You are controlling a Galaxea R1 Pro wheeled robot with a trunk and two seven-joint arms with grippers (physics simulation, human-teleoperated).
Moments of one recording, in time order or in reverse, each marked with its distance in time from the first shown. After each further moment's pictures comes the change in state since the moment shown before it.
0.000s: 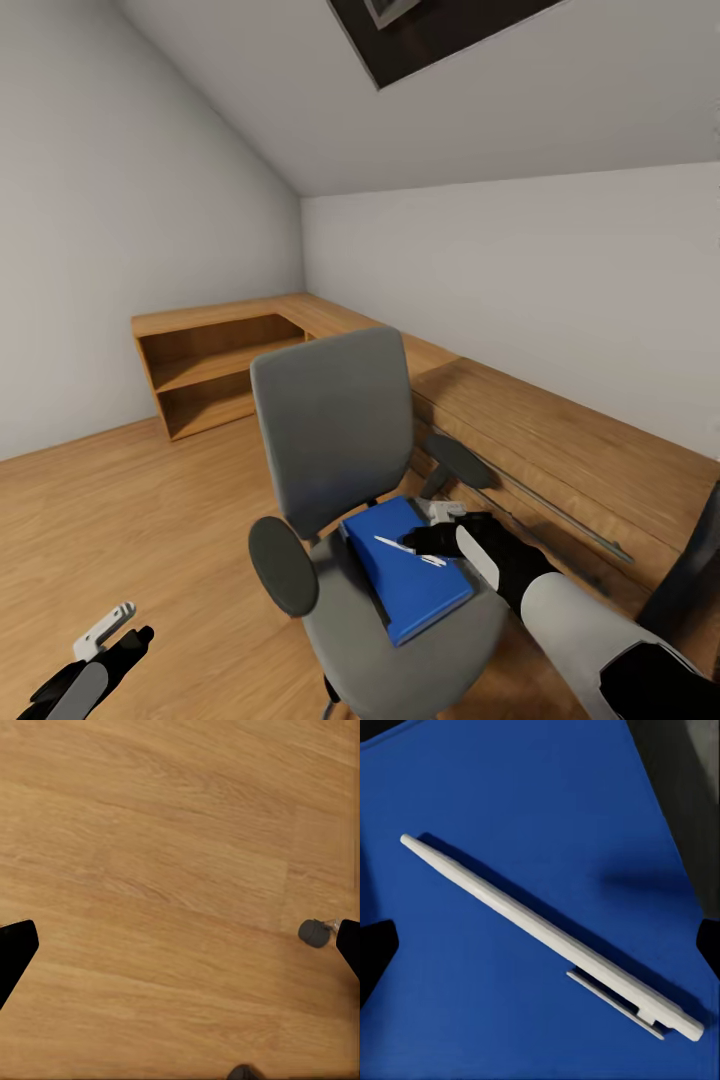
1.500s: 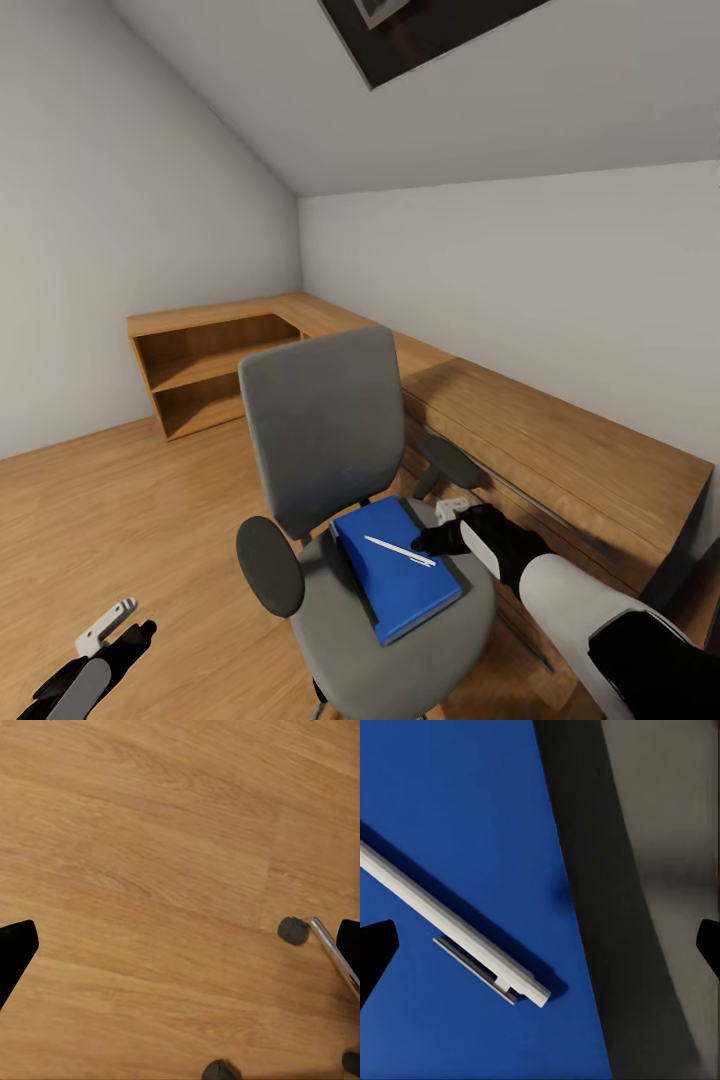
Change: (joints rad) left arm 0.000 -0.013 0.025 -0.020 0.002 -0.005 0.001; right arm -0.077 0.003 0.028 0.138 0.136 0.009 0.053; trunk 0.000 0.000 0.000
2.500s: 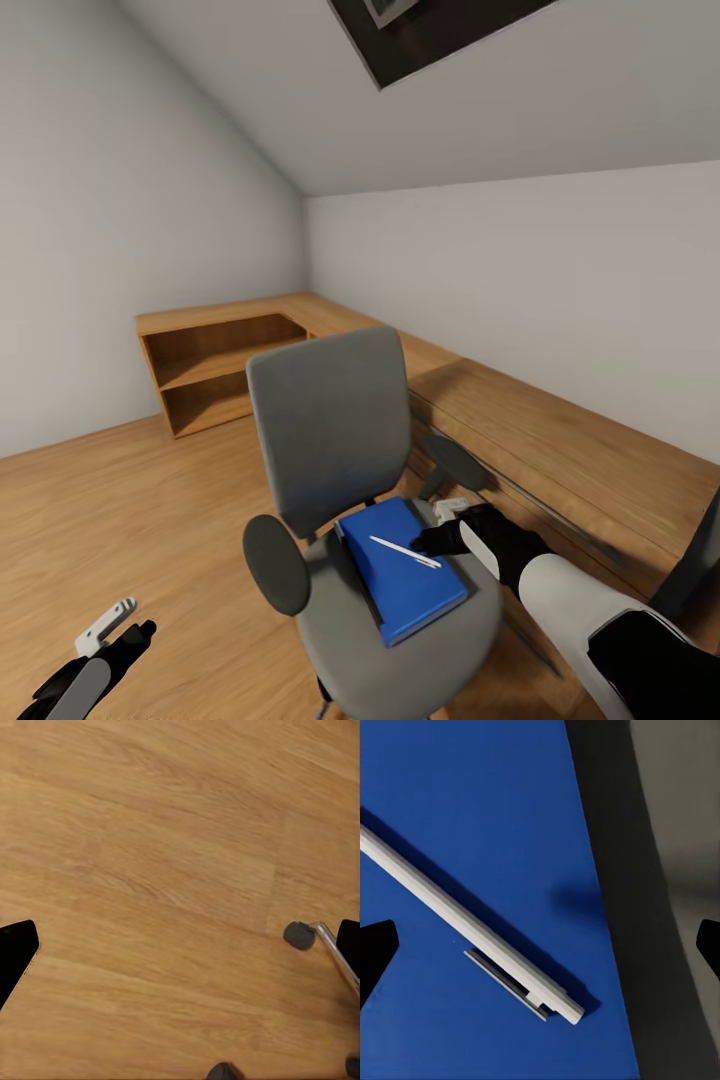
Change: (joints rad) left arm 0.000 0.000 0.002 -0.001 0.001 0.000 0.002; right arm 0.000 0.002 0.004 -0.002 0.003 0.002 0.003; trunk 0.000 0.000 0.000
